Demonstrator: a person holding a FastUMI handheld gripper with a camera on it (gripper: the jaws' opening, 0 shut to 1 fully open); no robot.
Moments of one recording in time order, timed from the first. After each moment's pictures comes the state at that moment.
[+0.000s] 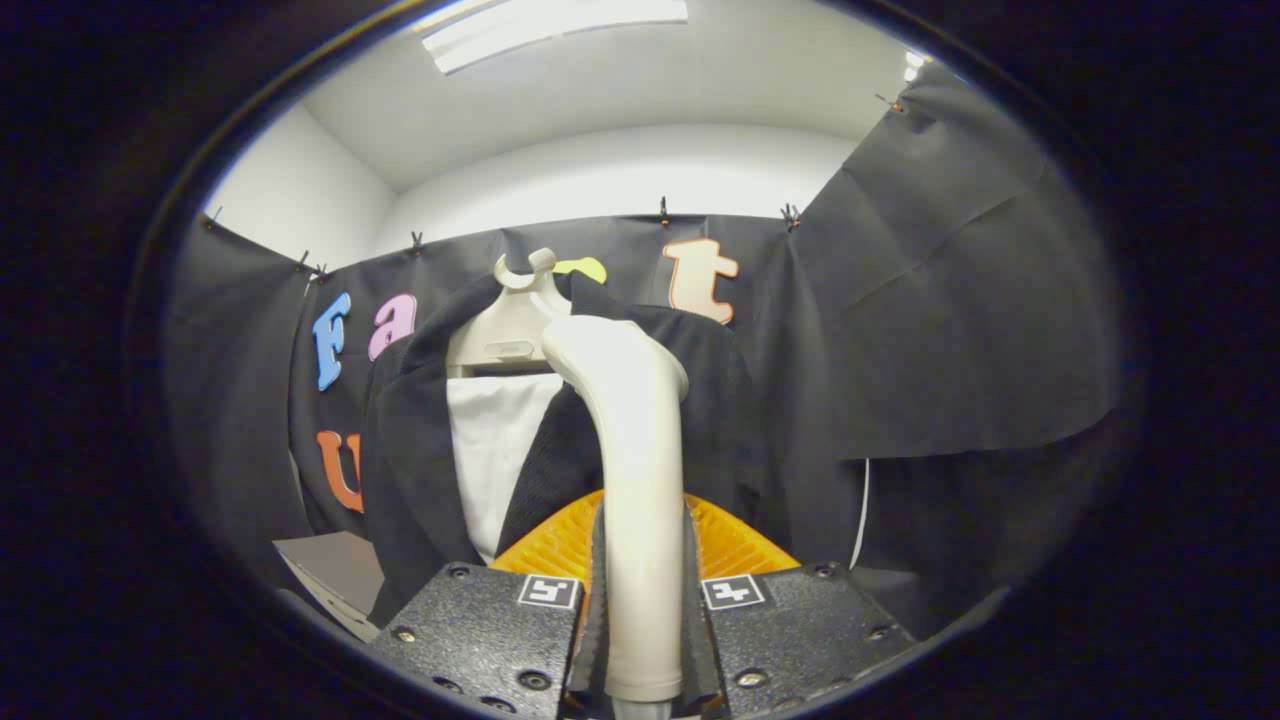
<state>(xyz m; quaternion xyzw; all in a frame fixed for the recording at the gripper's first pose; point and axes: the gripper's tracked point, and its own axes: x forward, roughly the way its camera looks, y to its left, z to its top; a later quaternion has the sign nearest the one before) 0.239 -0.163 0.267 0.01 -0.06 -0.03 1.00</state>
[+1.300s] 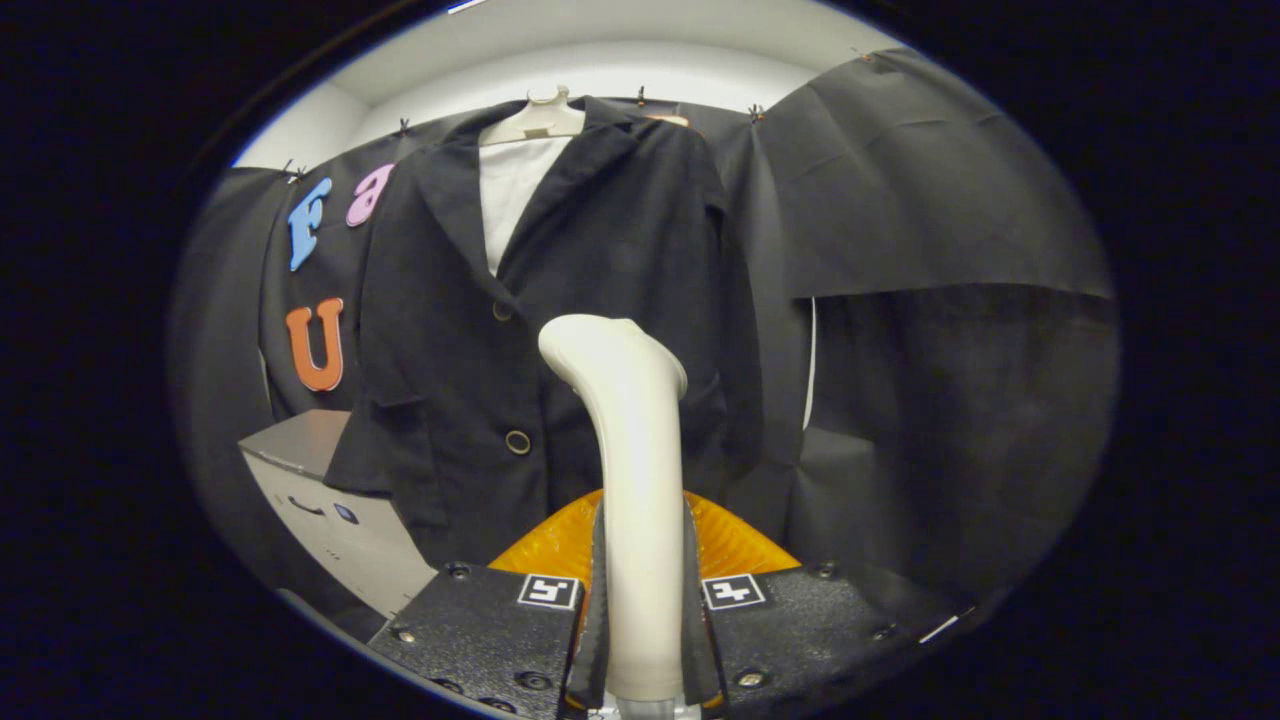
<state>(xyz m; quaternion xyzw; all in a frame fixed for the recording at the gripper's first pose) 0.147 -0.148 0.026 0.01 0.12 -0.13 0.98</state>
